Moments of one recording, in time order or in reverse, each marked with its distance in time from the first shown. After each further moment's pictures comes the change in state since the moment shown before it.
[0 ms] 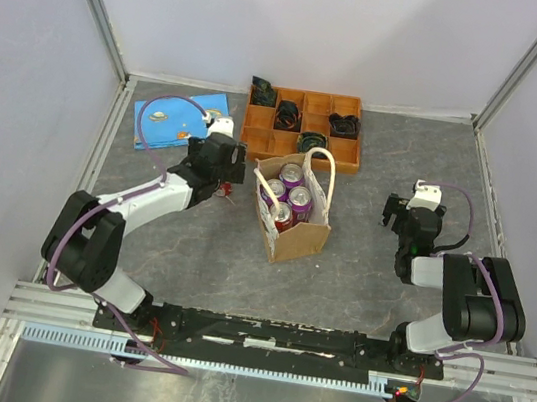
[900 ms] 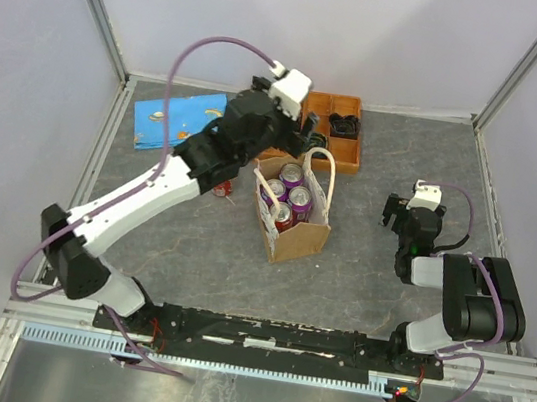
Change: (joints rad) left arm -0.285 -0.056 0.589 -0.166 0.172 0.334; right arm 0.000 0.000 0.000 0.000 0.000 0.000
